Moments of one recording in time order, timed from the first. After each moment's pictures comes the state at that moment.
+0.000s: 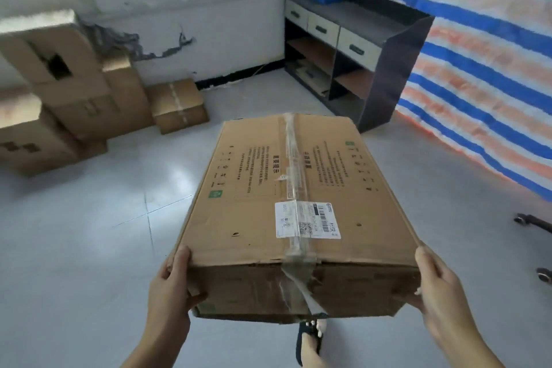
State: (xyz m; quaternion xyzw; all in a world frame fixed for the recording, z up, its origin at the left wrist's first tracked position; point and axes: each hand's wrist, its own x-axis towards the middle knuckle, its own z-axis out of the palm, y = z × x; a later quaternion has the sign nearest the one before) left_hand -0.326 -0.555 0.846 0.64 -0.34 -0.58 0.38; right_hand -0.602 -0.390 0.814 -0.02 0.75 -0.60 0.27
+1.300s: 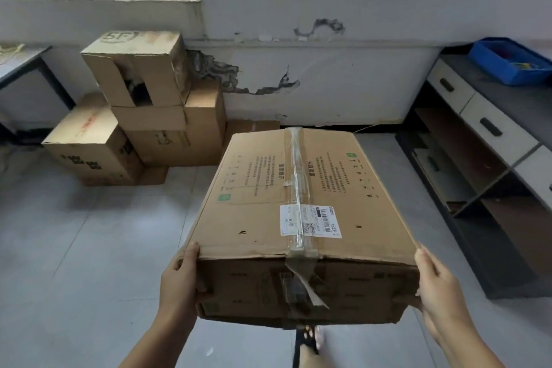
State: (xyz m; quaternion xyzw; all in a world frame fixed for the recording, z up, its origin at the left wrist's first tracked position) left_hand -0.448 -1.224 0.829 0.67 -0.22 -0.50 0.50; right_hand -0.784 -1.185 0.804 -0.21 0.75 -0.50 0.38
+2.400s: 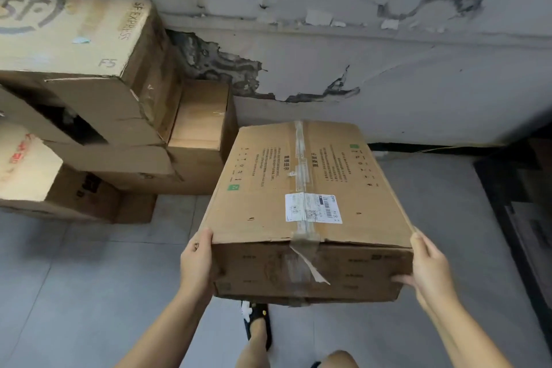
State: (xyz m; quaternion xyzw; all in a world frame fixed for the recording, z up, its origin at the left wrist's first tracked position) left_hand -0.395 -1.897 0.695 0.74 -0.11 -0.52 0.42; right_hand -0.735 -1.879 0.690 -0.17 0.79 -0.42 0.41
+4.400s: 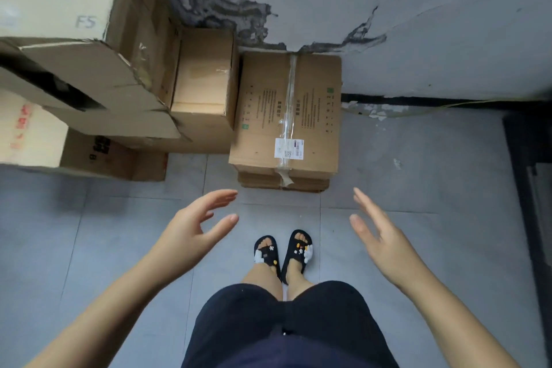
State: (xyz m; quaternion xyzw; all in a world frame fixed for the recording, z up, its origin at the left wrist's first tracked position) left_hand -0.352 -1.938 0.780 0.62 -0.60 -0.48 0.15; right_hand -0.654 -1.917 0.760 -0.49 0.67 -0.18 0.53
